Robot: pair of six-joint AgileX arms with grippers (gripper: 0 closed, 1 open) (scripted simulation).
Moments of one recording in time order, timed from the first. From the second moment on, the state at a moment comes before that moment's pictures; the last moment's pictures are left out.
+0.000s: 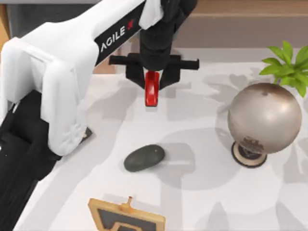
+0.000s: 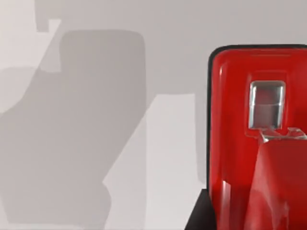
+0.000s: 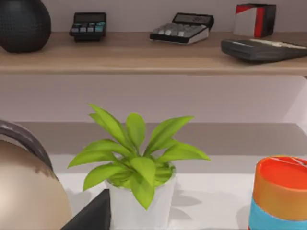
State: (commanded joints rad) left arm -0.60 2.62 2.51 -1.37 -0.10 -0.51; right arm 0.00 0.00 0.00 0.00 0.00 0.00
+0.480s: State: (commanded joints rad) left arm -0.63 2.61 2.50 -1.32 -0.10 -0.50; right arm 0.00 0.00 0.00 0.00 0.00 0.00
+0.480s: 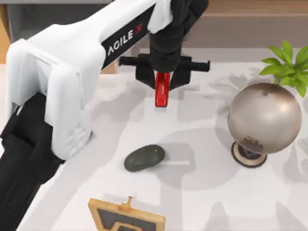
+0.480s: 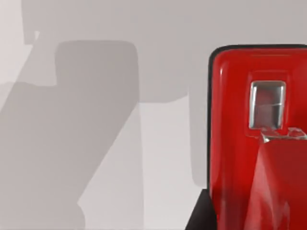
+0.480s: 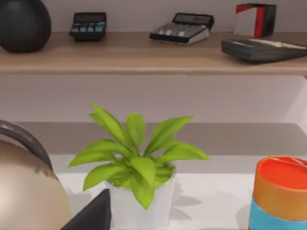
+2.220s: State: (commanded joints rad) left arm -0.57 2.62 2.40 -1.27 -0.12 -0.51; right arm 0.00 0.00 0.00 0.00 0.00 0.00
